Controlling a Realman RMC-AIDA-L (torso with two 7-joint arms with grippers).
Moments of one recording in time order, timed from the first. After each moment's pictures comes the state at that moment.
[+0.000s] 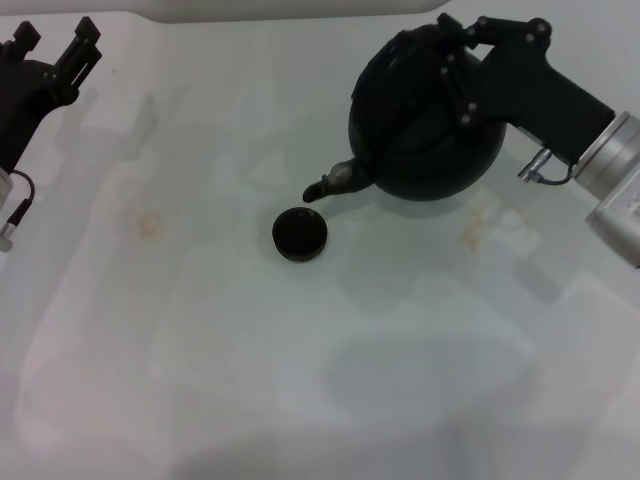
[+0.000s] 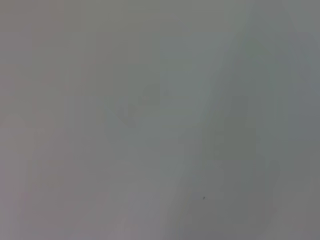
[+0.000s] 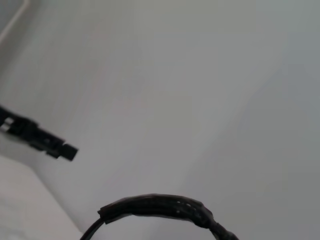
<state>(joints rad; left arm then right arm) -0.37 -2.09 1.51 0.27 0.16 1.08 -0.65 0.42 2.02 -1.93 -0.38 -0.15 -1.18 -0.02</state>
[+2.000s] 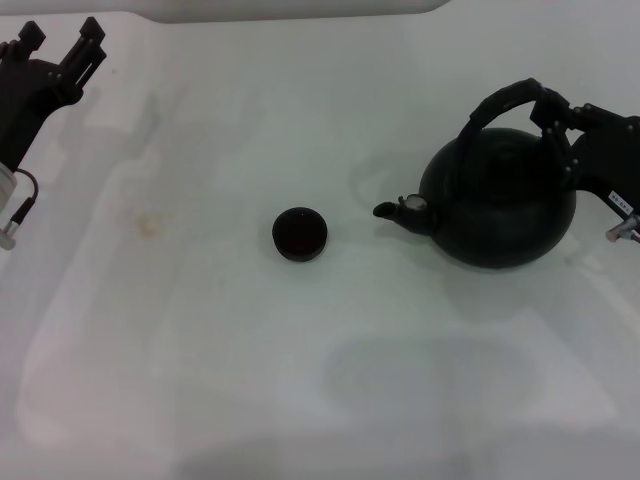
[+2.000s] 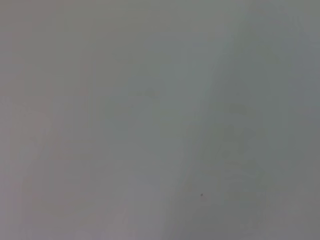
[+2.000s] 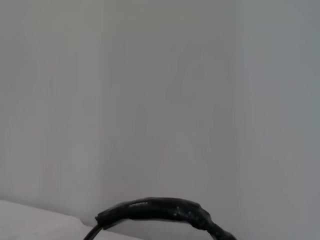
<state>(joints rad) -0.39 -2.09 1.51 0.24 0.16 1.08 -0.65 0.31 2.02 -1.92 -0.19 -0.04 -1.25 0.41</state>
